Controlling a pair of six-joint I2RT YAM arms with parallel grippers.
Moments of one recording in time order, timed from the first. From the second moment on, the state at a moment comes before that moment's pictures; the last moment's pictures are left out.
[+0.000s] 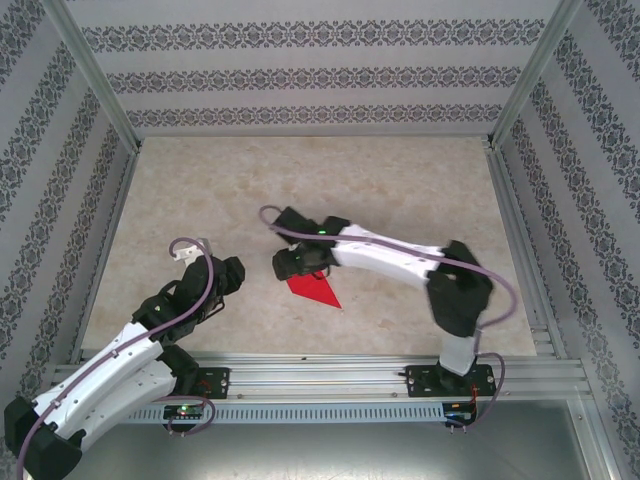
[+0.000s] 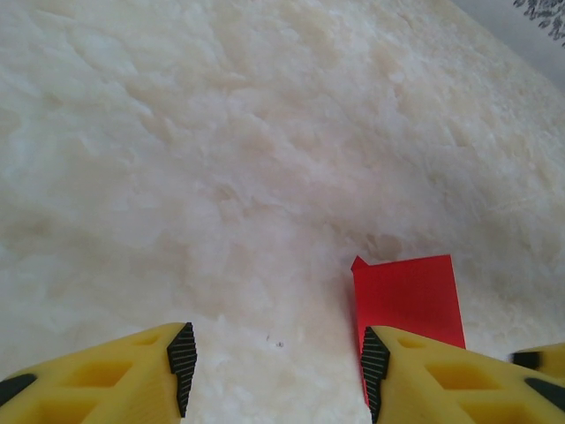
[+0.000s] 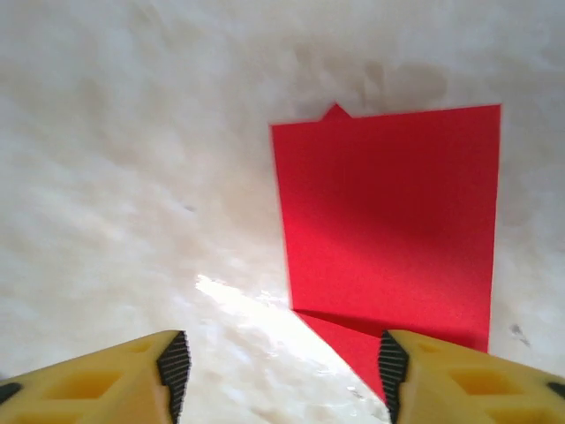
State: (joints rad) left arm -0.60 0.69 0.52 -0.55 -0.36 -0.92; right arm 0.90 1.76 1.35 -0.67 -0.07 0.60
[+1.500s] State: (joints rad) left arm -0.59 1.36 0.73 -0.38 0.18 -0.82; right arm 0.53 1.44 0.75 0.06 -0.48 0.86
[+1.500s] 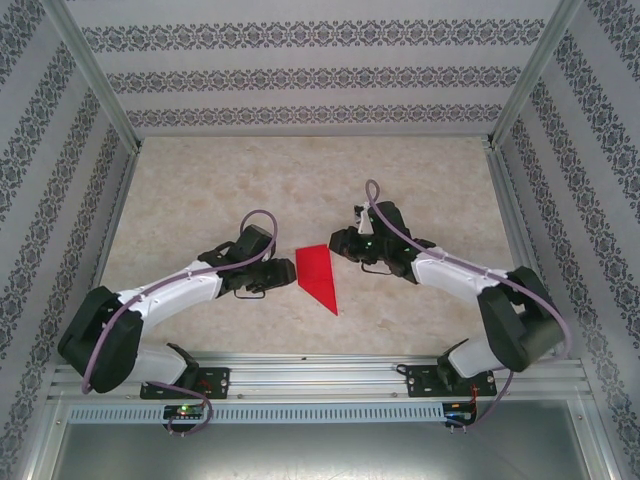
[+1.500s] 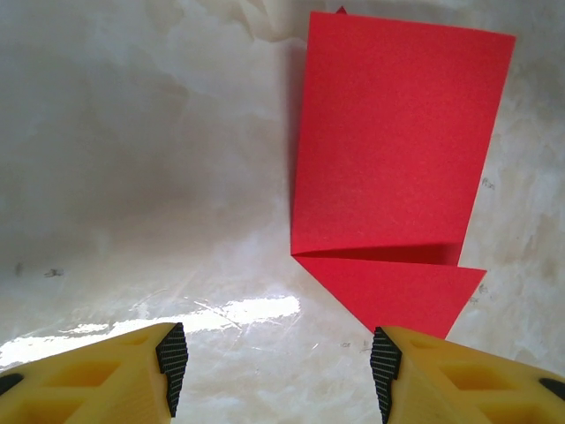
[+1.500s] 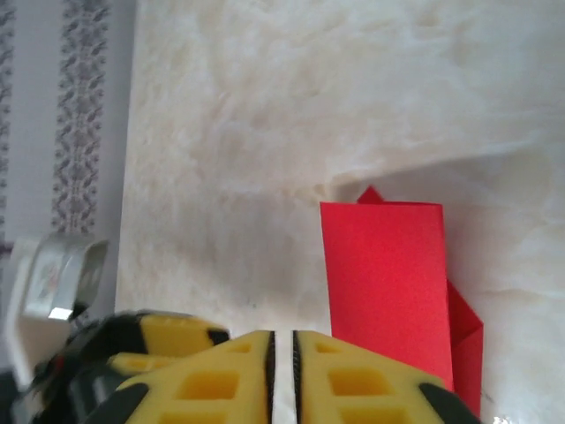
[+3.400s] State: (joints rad) left arm -0.56 1.69 0.82 -0.13 0.45 -0.93; right arm 0.49 1.76 0.55 0.39 -0.77 0.88
